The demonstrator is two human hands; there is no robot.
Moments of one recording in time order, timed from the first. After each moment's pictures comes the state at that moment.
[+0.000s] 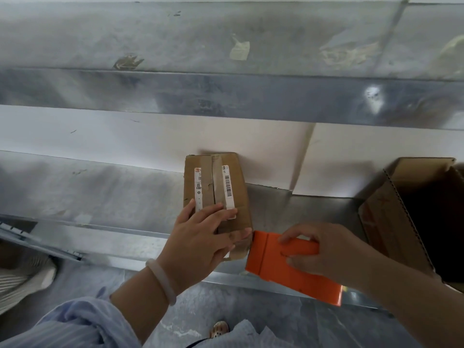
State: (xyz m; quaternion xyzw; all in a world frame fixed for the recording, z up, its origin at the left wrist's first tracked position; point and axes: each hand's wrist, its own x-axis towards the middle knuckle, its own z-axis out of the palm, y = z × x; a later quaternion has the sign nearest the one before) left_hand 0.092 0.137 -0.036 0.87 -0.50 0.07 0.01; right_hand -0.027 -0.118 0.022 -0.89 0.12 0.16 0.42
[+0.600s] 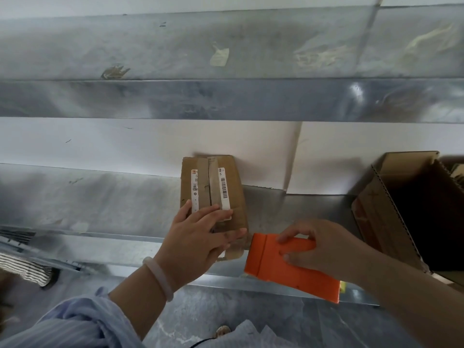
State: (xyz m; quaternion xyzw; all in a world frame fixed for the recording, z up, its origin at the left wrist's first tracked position) left_hand 0.097 0.135 -0.036 0.86 -0.51 0.04 0.00; right_hand -0.032 -0.121 0.021 -0.89 0.14 0.17 0.40
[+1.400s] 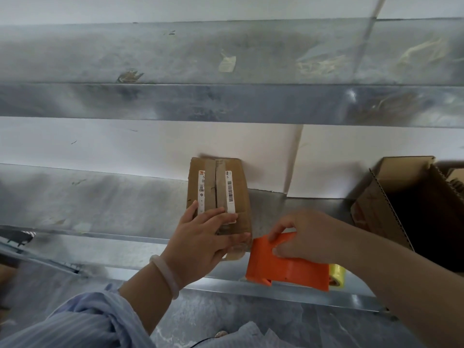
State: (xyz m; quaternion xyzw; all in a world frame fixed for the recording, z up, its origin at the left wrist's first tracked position) left_hand 0.099 0.134 -0.039 0.85 -0.53 0.05 -0.01; right_hand -0.005 -0.105 0.043 -0.91 0.11 0.23 0.33
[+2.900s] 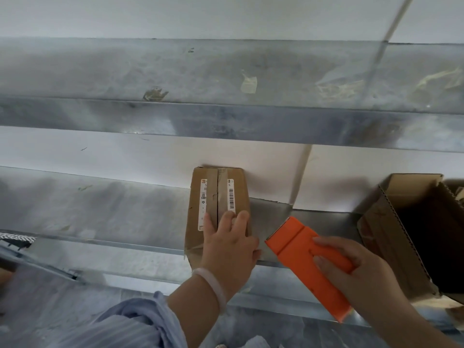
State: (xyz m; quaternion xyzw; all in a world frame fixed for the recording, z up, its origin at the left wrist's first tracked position) left_hand 0.072 0.080 -0.037 0.92 -0.38 0.10 0.01; right_hand -0.072 -0.109 0.010 -0.82 0.27 -0.09 0.51
